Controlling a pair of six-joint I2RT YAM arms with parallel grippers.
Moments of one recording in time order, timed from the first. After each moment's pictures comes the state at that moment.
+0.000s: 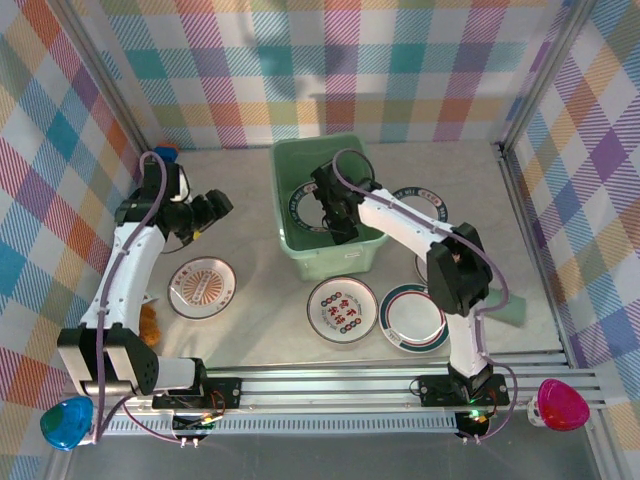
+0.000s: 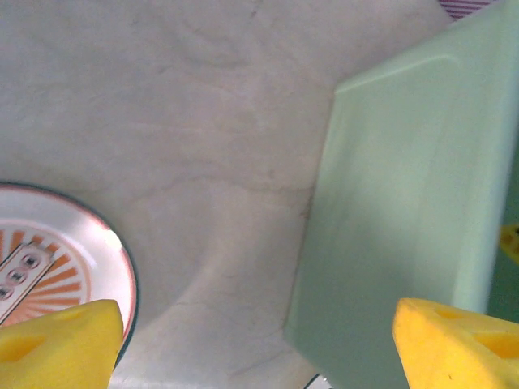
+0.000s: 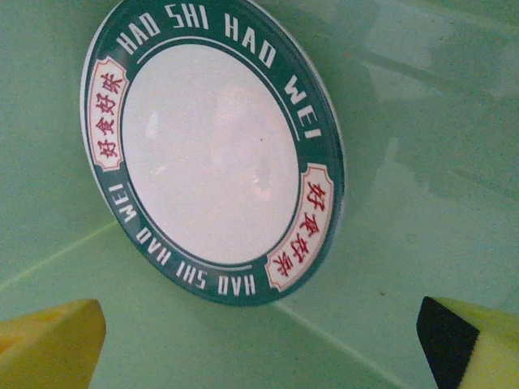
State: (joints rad) left arm 0.02 1.32 1.27 -0.92 0.23 -0.60; right arm 0.69 1.99 1.70 -0.74 0.18 1.71
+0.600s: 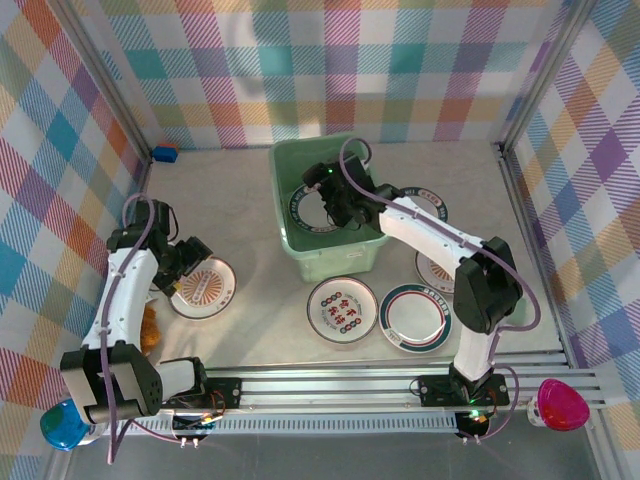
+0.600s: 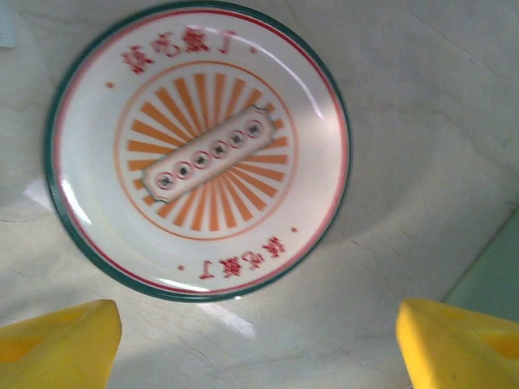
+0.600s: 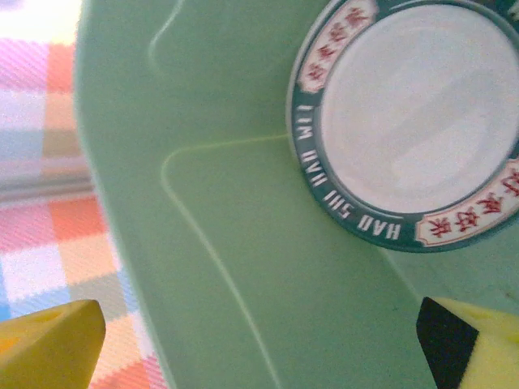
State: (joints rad) left arm 0.16 1.20 1.03 -1.11 0.09 -0.70; right arm 0.68 1.80 1.53 -0.37 0.02 1.32
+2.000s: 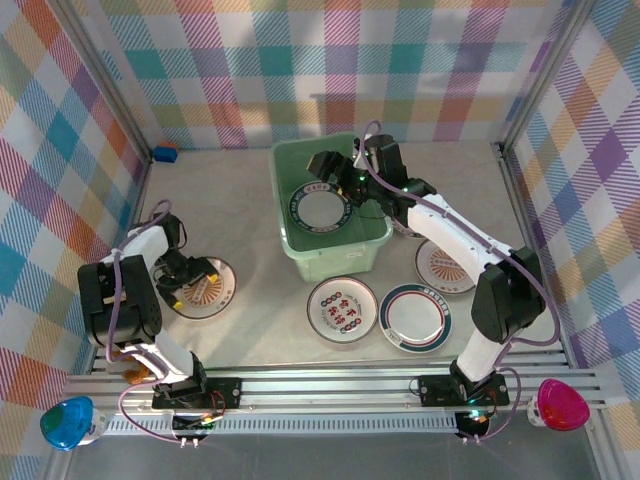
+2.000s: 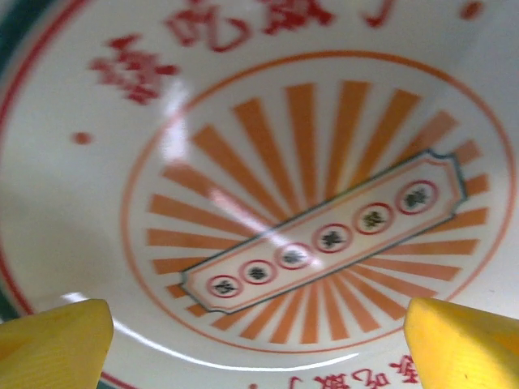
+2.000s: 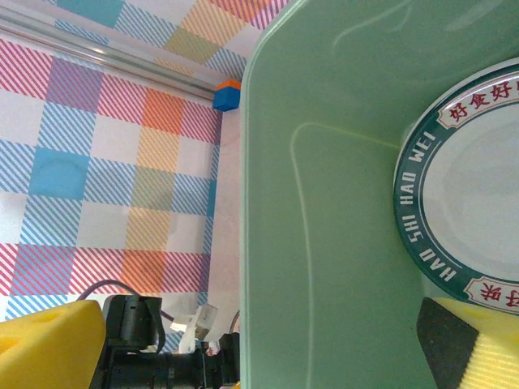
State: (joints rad) left arm 0.20 1.64 1.00 -0.99 0.10 -0.52; right arm 0.55 1.70 1.47 -0.22 -0.34 0.94
